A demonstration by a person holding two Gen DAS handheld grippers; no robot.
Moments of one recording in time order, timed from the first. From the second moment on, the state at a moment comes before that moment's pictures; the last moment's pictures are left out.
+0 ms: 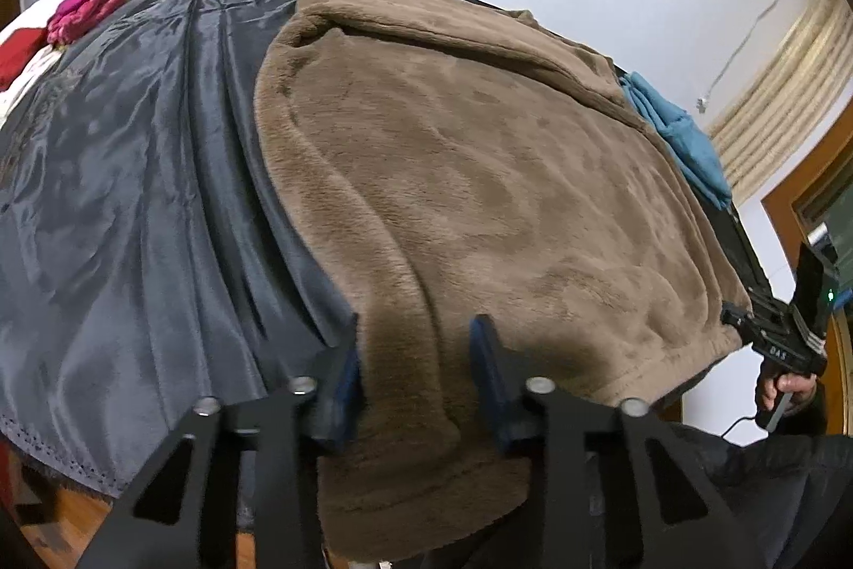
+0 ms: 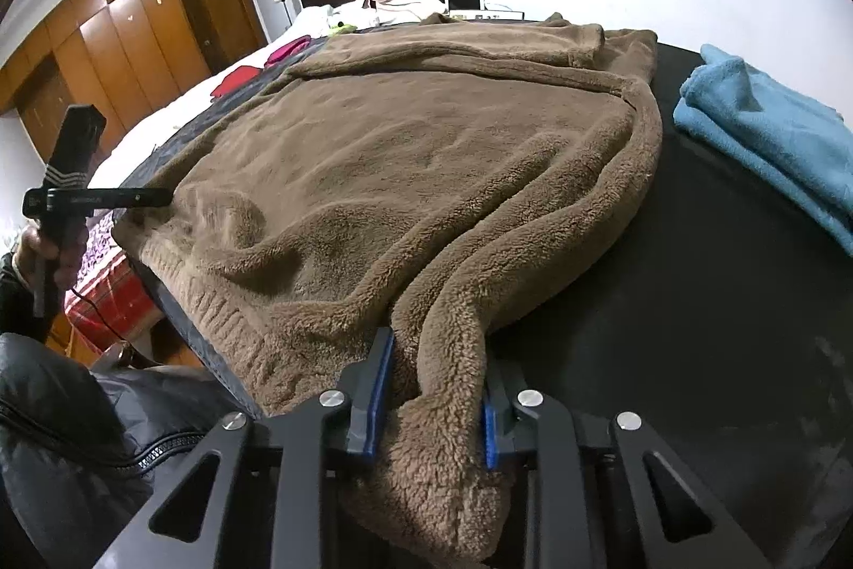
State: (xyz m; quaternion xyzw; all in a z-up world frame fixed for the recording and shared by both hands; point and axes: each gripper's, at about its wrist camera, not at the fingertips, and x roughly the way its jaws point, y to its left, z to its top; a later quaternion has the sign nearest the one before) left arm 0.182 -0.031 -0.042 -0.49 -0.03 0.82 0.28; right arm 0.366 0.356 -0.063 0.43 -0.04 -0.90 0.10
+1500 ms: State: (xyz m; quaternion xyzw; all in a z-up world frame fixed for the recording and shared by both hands) left arm 0.109 -0.065 0.058 -0.33 -0.22 0.85 0.35; right arm 0.343 0.409 0.040 0.21 -0.14 -0.96 0.10
